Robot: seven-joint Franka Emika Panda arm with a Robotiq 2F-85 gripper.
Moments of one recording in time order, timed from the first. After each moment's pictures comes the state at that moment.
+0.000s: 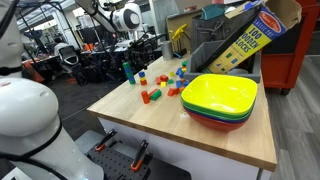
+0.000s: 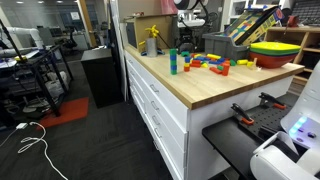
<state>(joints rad) 0.12 0.32 0.03 -1.89 0.06 2.08 0.48</state>
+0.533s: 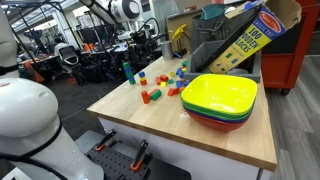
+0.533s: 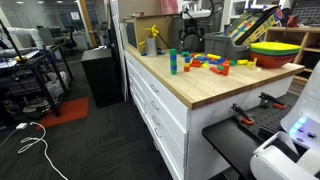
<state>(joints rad) 0.11 0.23 0.00 -1.90 0.02 2.03 0.47</state>
